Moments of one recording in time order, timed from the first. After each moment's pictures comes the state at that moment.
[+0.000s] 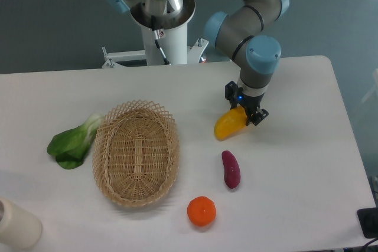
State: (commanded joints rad) arm 2.72 -1.89 -1.99 -0.84 1.55 1.57
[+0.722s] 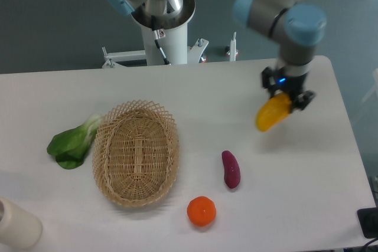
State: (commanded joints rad) arm 2.92 -1.85 -1.56 -1.19 1.53 1.58
